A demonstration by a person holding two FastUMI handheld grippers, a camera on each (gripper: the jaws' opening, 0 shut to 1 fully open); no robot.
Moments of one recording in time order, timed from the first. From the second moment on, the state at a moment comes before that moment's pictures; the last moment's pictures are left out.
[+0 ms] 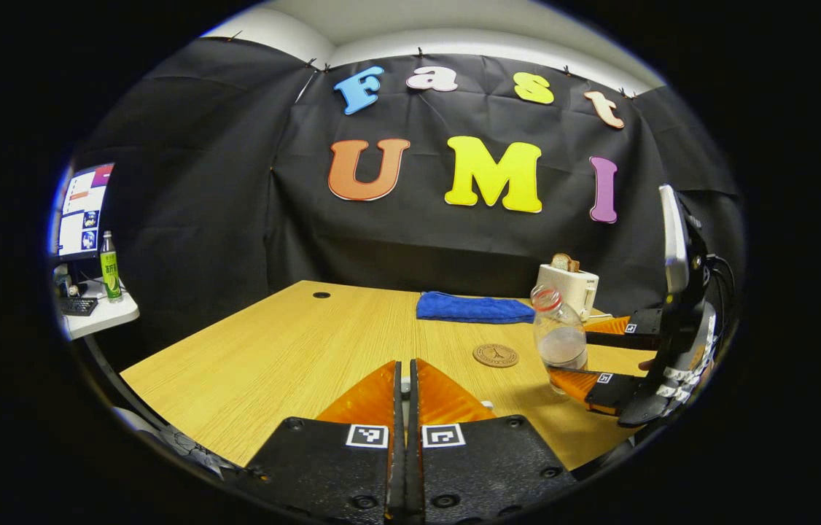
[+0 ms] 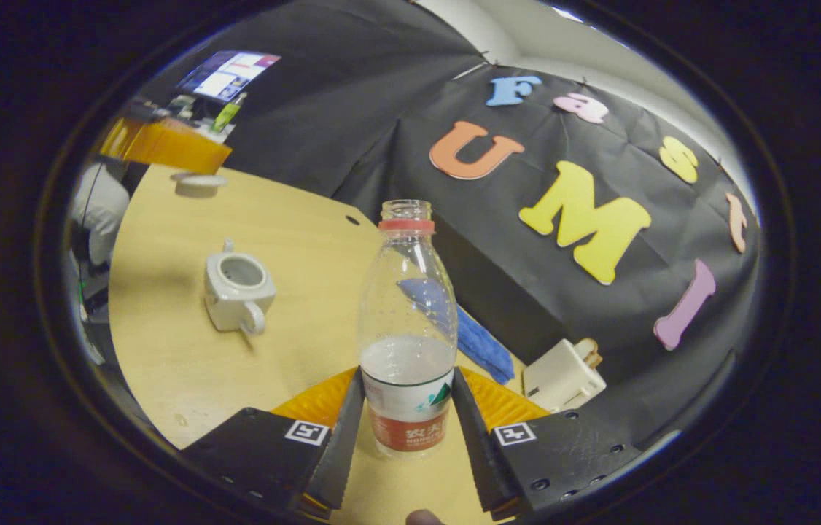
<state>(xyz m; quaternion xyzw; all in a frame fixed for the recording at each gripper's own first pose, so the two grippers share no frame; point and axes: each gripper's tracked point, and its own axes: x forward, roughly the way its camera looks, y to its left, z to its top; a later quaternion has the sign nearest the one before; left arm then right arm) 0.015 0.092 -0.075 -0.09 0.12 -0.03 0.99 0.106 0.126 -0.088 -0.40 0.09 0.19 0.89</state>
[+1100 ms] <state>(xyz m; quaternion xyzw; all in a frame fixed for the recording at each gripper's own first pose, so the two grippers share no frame) 0.018 0.123 -0.074 -0.08 0.11 -0.02 0.99 0.129 0.149 -0.074 -0.72 -0.08 0.15 0.67</state>
